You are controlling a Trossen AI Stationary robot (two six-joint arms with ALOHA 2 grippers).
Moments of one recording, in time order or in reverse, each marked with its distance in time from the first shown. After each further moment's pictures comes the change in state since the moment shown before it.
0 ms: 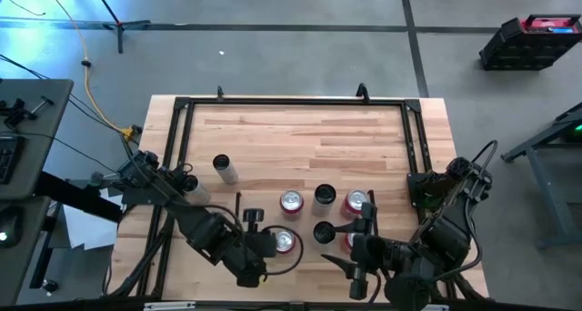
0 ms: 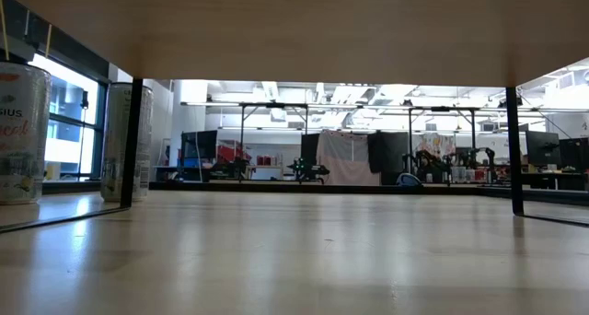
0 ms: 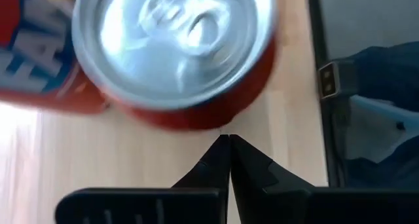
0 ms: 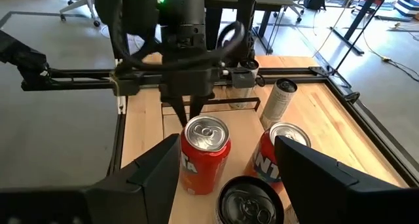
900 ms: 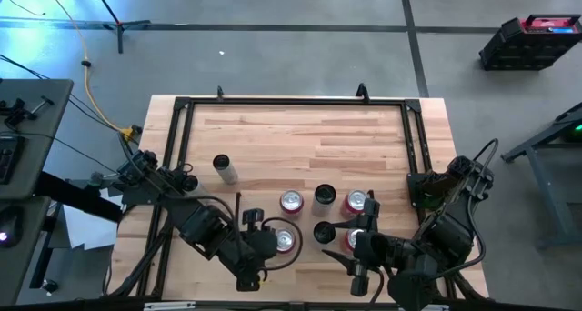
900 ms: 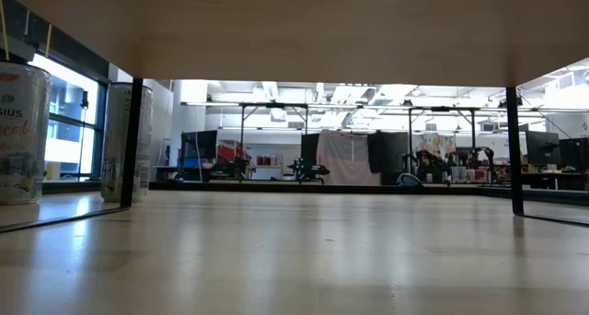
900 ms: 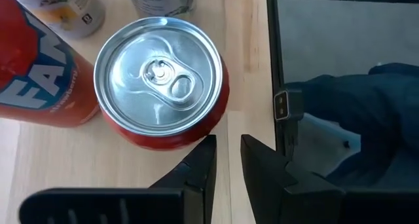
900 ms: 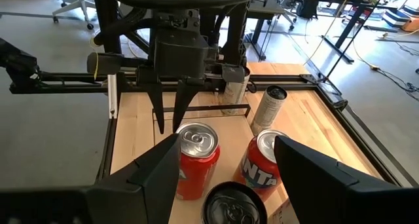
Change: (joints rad) left arm 0.009 -0.002 0.116 -0.005 0.074 -0.064; right arm 0.000 -0.014 0.000 -0.001 0.032 -0.034
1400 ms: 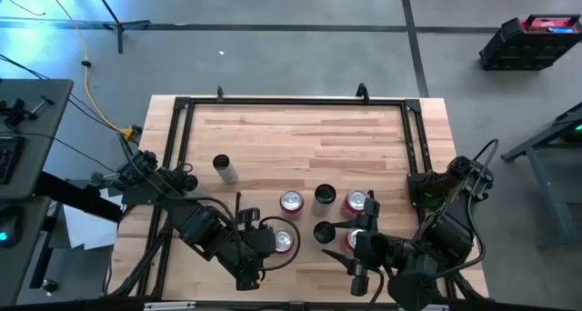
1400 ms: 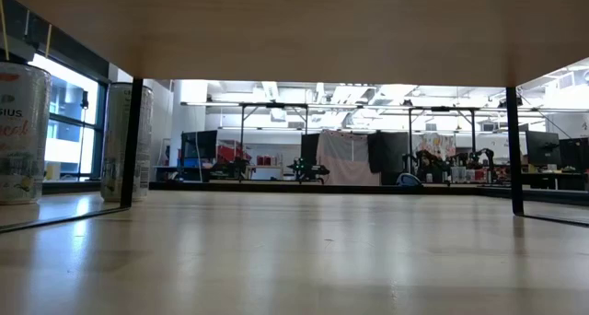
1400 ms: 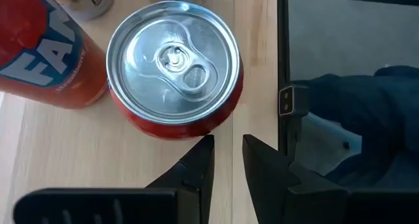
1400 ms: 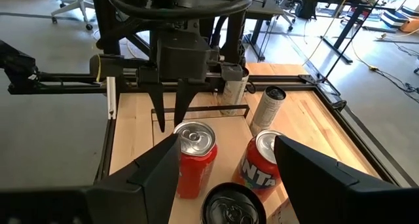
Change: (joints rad) left arm -0.008 0.000 0.000 -0.037 -0.007 -0.063; right arm 0.000 0.000 0.000 0.000 0.005 -0.001
